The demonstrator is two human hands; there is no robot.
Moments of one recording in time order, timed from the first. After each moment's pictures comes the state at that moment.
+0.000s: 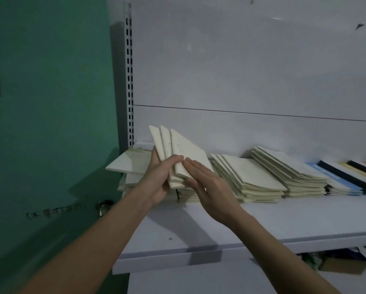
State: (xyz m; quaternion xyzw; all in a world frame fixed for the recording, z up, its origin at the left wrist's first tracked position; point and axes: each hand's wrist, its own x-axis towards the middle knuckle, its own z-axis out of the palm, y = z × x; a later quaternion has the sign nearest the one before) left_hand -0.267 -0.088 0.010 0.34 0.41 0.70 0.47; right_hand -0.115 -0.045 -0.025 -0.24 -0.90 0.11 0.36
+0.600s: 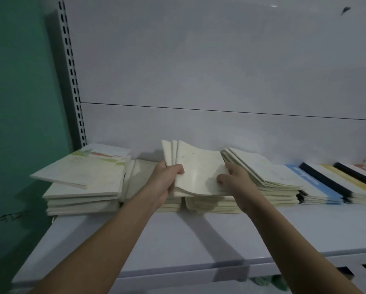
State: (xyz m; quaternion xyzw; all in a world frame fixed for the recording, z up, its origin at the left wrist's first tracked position) left_hand -0.151 0.035 -0.012 0.31 0.55 0.64 0.44; right_hand 0.026 0.091 -0.009 -0.46 -0.65 0.45 0.40
